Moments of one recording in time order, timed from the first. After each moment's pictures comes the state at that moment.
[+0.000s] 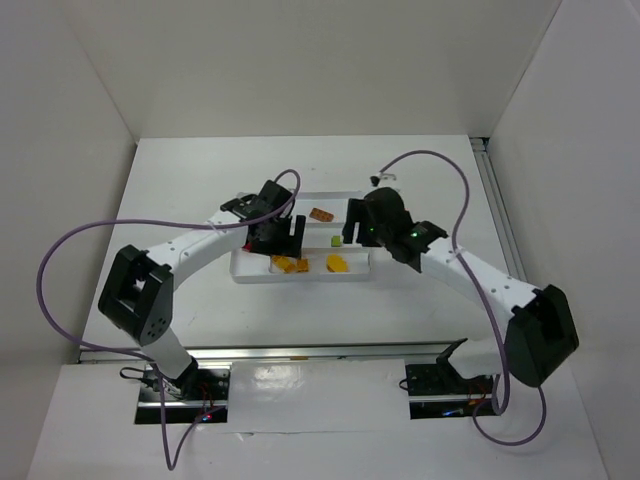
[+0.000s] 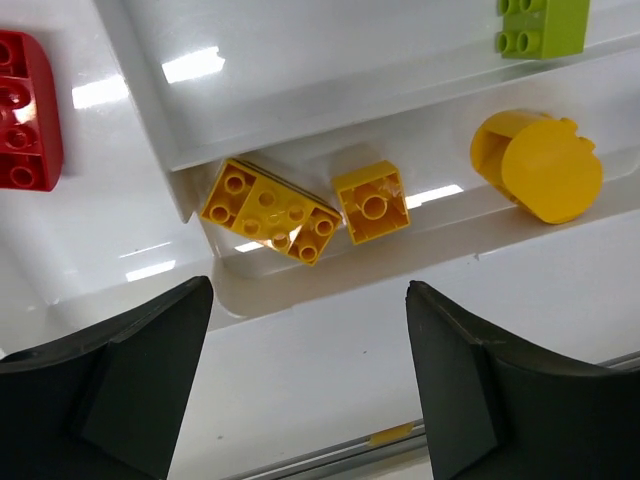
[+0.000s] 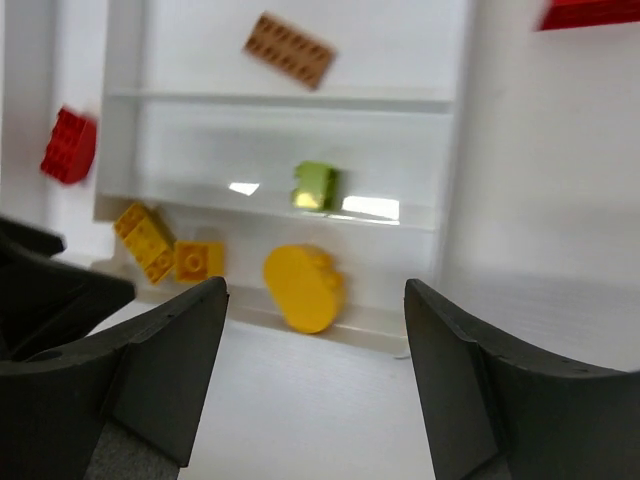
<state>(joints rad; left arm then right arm) -0.56 1.65 1.24 -0.66 0.00 -0.42 0.64 1.37 1.00 -0.33 0.20 0.54</state>
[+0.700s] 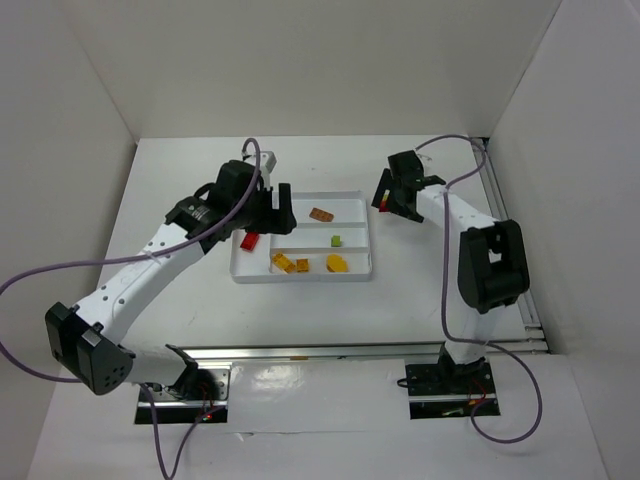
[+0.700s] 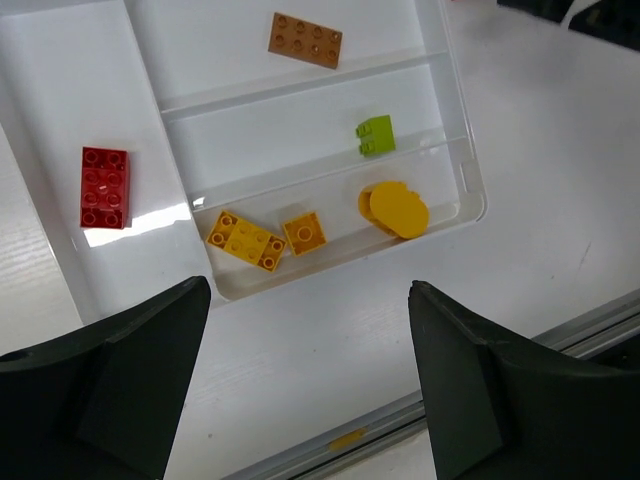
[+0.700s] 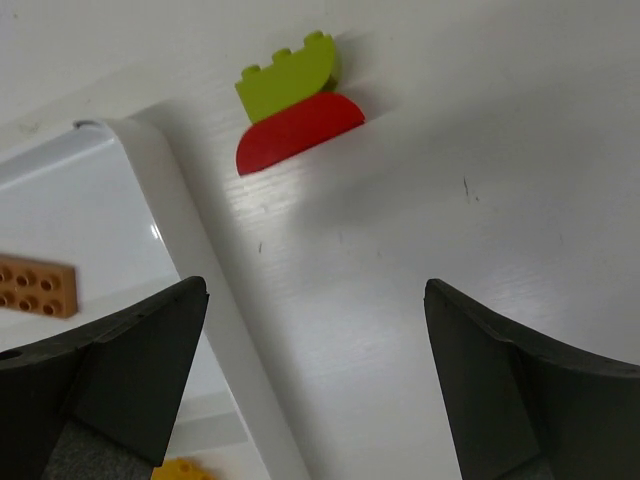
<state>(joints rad) -0.56 1.33 1.34 -0.69 -0.05 -0.42 0.26 1.76 1.28 -0.45 0.26 0.56</state>
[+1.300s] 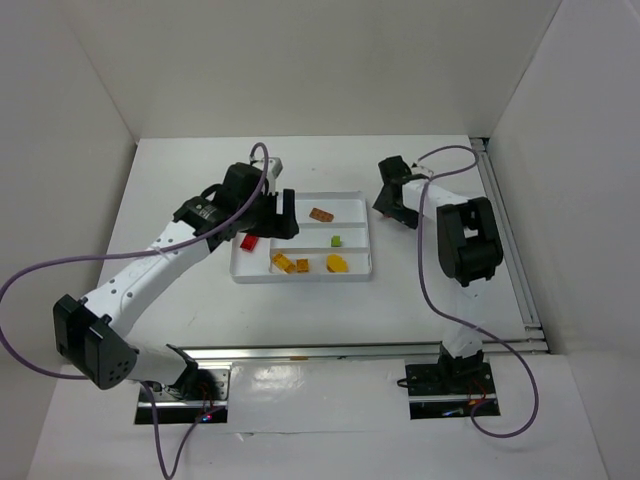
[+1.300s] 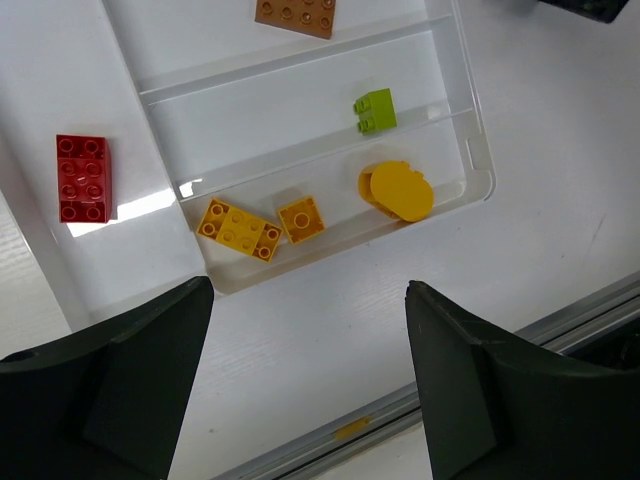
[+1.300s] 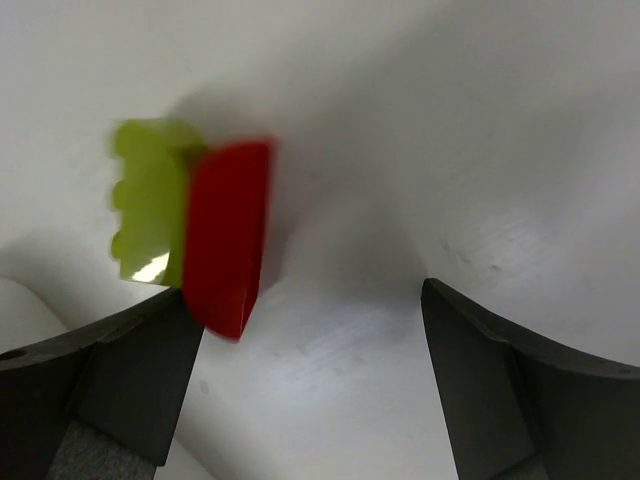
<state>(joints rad) -0.56 1.37 1.31 -0.69 0.00 -0.40 0.24 2.10 1.51 -0.53 0.43 0.77</state>
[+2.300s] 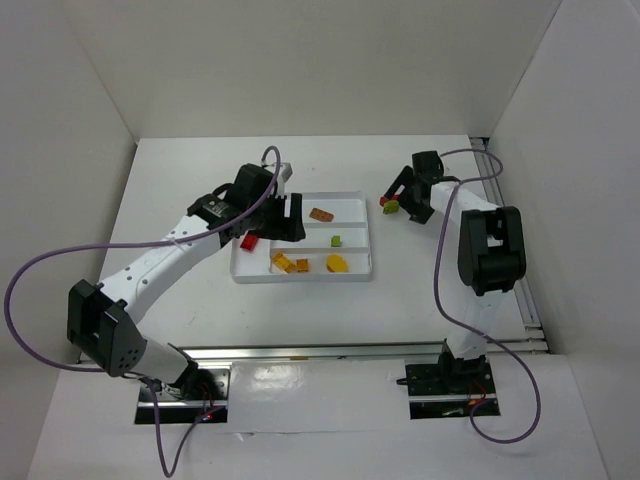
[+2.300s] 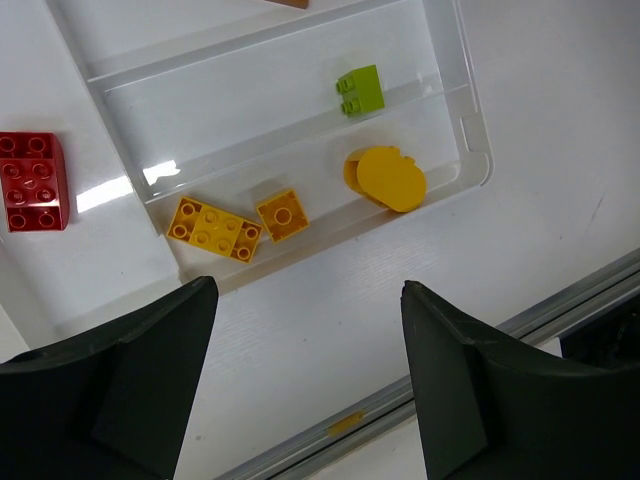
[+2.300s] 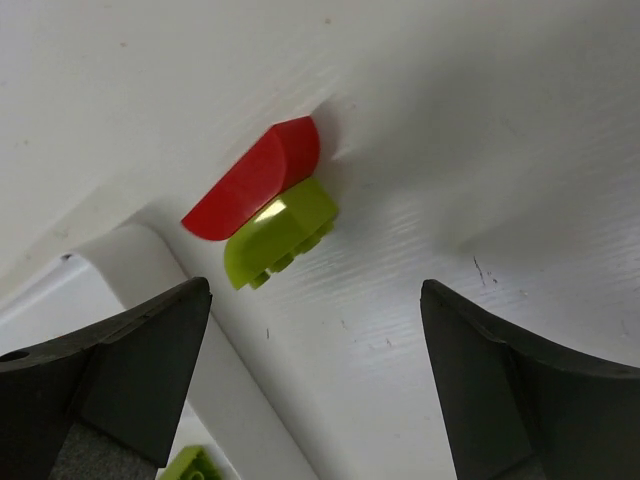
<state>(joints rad) -0.56 1.44 1.31 -0.66 0.07 -0.40 0.10 1.91 1.33 -0.34 0.05 0.70</state>
